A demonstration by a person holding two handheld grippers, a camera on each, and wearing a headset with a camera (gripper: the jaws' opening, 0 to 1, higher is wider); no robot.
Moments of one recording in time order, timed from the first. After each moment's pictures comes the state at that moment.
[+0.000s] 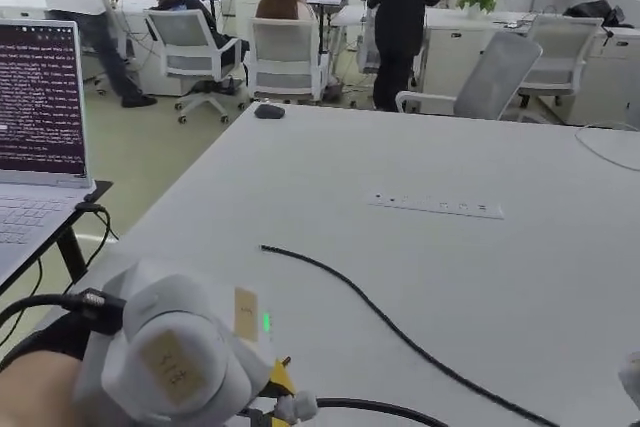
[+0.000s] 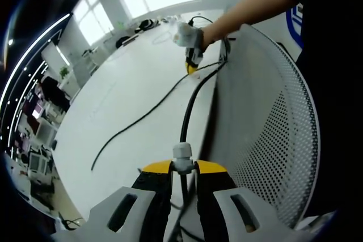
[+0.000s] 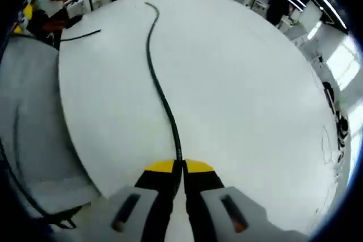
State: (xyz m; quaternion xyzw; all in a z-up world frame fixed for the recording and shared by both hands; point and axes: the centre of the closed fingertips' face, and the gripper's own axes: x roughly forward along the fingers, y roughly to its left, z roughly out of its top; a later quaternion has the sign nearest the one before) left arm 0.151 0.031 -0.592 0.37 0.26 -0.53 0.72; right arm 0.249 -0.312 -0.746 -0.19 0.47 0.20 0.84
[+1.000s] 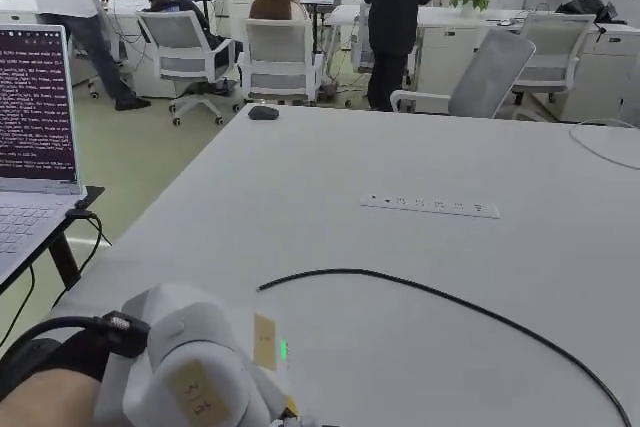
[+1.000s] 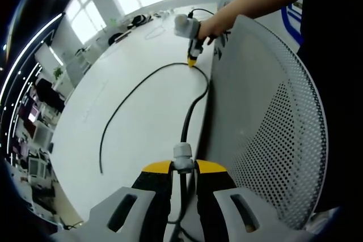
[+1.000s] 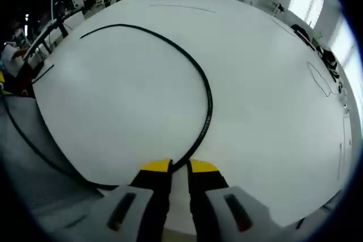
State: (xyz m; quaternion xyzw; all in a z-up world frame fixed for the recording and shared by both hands) left arm 0.150 0.024 -0.605 0.39 0.27 -0.54 0.70; right arm 0.208 -0.330 -0.755 -0.05 0.52 0.10 0.85
